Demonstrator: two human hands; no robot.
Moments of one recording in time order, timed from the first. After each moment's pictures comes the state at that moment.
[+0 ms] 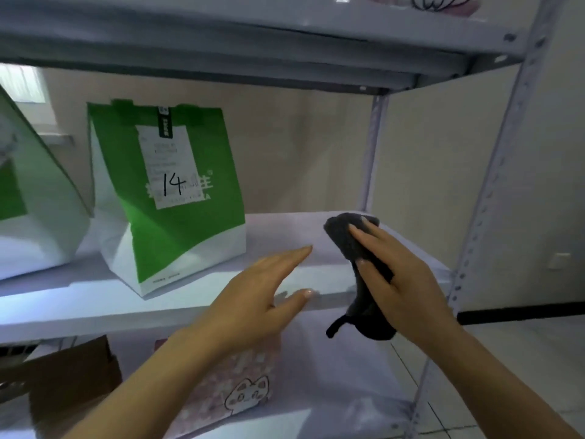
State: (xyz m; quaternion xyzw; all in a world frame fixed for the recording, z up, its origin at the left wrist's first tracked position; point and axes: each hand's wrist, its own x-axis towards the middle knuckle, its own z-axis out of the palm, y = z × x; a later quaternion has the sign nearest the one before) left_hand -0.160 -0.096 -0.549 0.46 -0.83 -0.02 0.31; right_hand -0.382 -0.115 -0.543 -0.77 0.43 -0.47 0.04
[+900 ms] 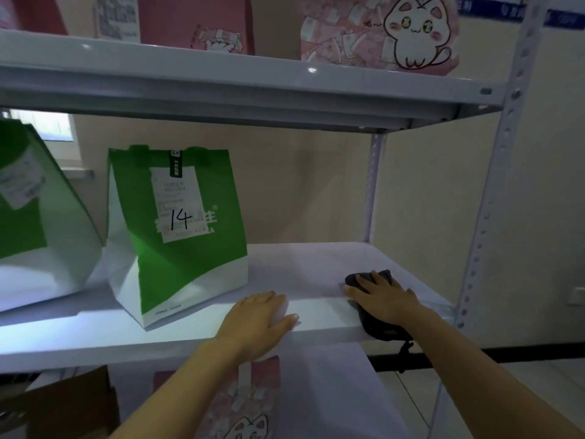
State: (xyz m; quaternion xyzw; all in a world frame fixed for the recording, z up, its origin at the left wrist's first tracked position) left_hand -0.159 -0.161 -0.577 0.62 -0.77 0.02 0.14; right_hand -0.414 -0.242 -0.558 -0.75 0.66 -0.06 0.08
